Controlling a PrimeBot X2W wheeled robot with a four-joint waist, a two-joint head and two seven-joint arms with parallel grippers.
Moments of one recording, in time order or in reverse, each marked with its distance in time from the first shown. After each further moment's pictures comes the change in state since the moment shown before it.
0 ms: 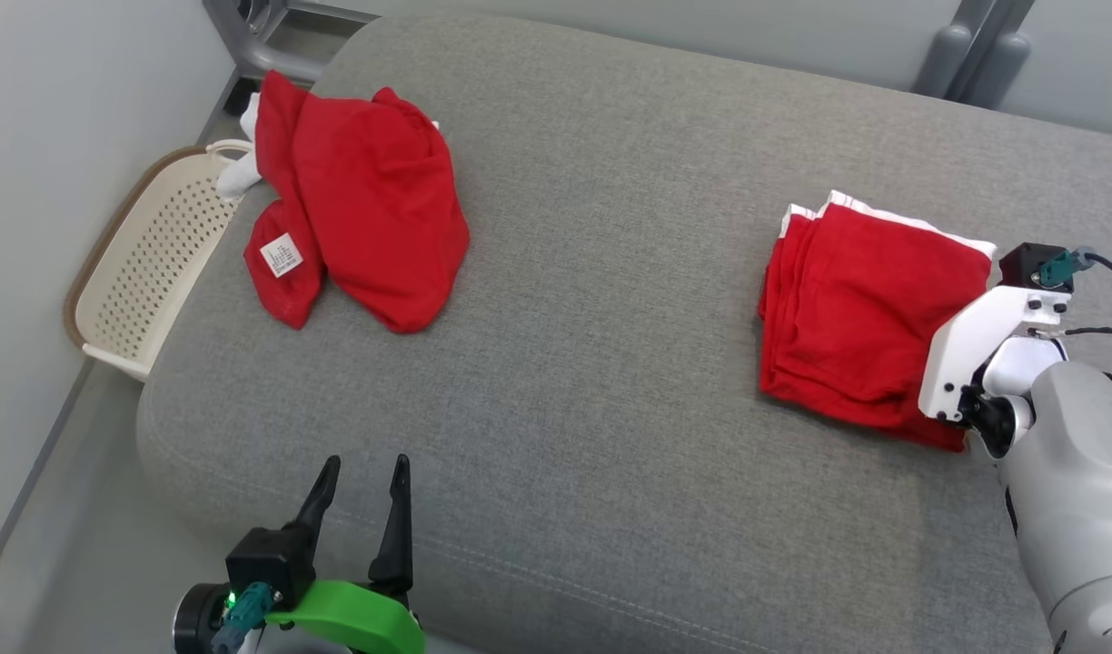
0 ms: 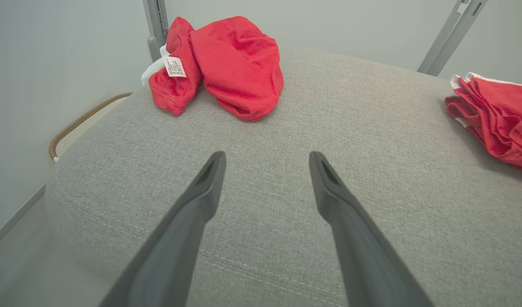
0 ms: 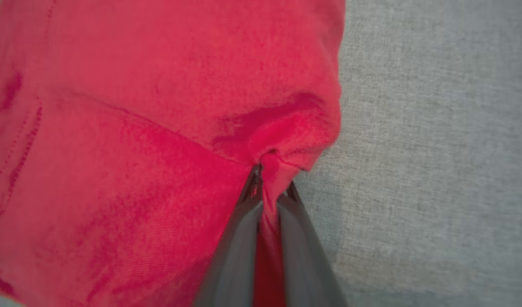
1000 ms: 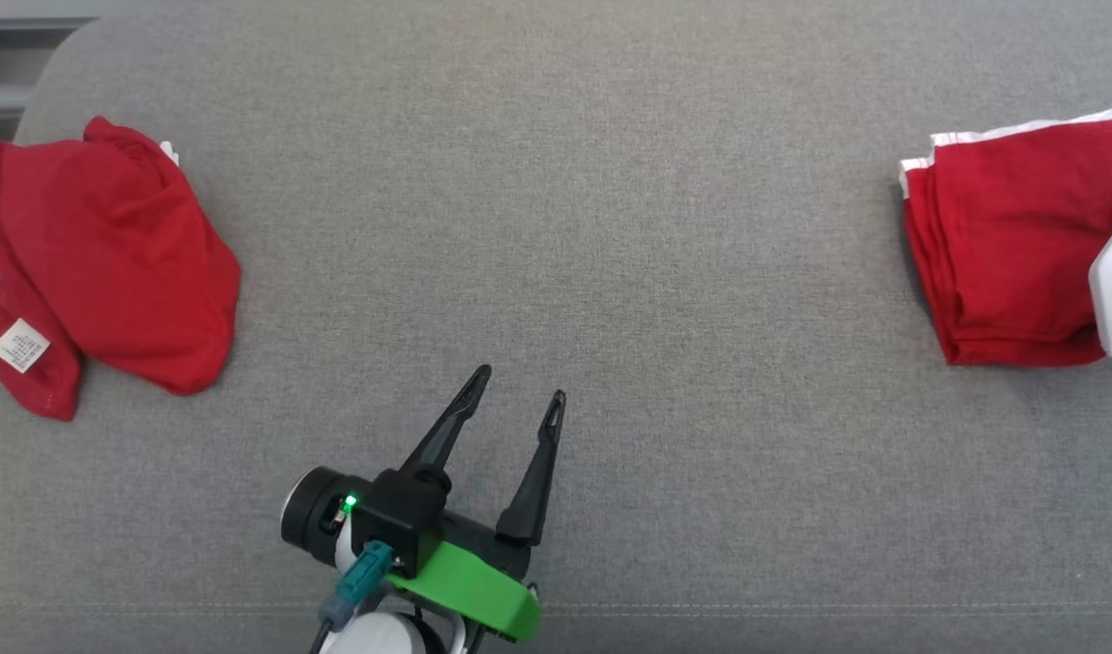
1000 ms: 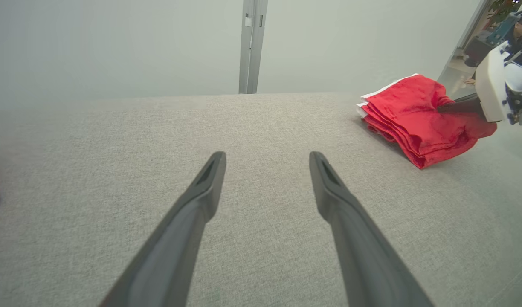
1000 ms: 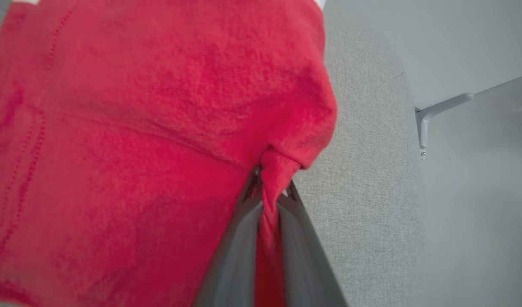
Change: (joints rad) left arm -0.121 -0.018 -0.191 -0.201 0.111 -0.052 0.054; right arm -0.094 -0.385 0.547 -0.071 0.126 0.000 -0.137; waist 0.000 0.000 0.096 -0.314
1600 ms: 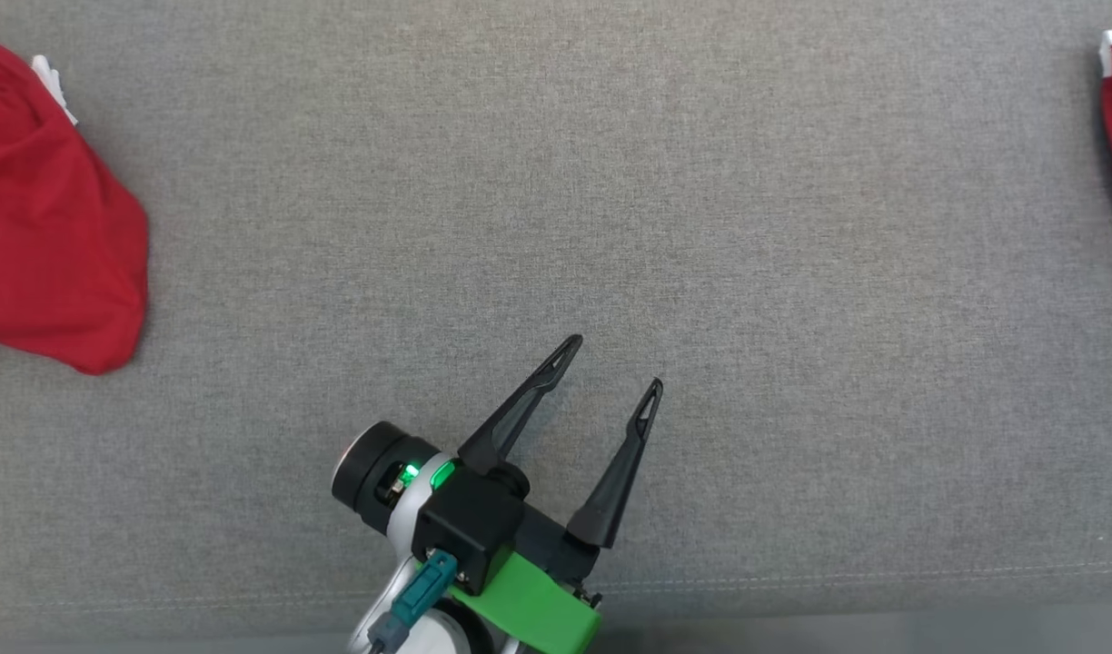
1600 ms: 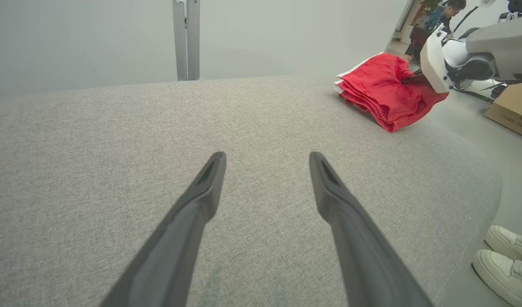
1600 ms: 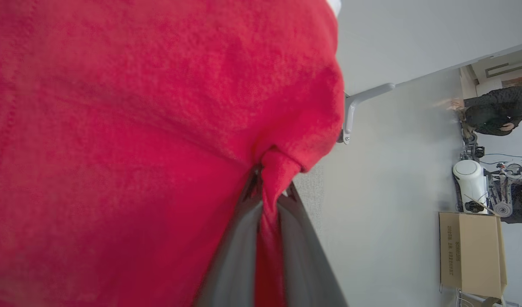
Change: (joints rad) left arm -0.062 0.001 -0.106 -0.178 0.079 -0.020 0.087; right arm -0.158 -0.236 0.120 0.055 0.003 0.000 -0.079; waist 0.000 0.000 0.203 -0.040
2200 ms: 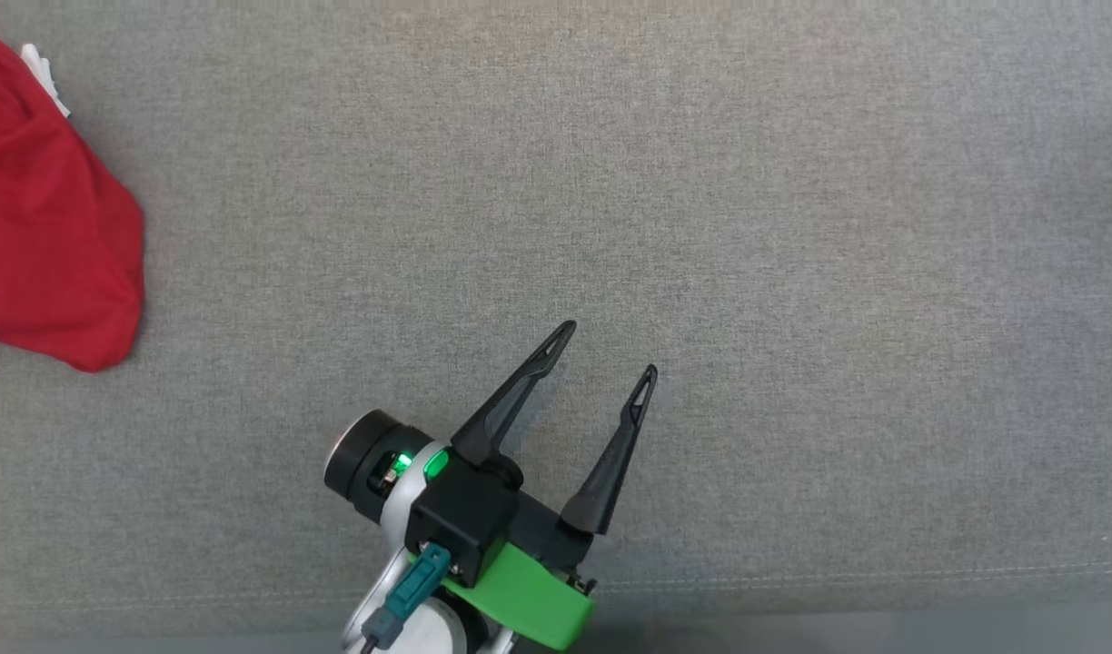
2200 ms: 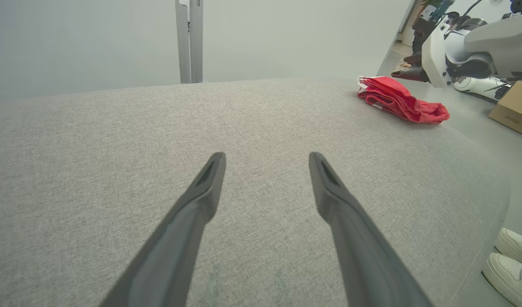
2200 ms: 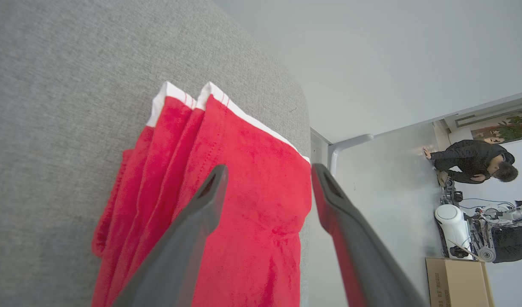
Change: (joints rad) left arm -0.021 0.006 -0.002 0.003 0.004 0.006 -0.017; right arm -0.061 0.020 -0.063 0.060 -0.143 0.000 -0.207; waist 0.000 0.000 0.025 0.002
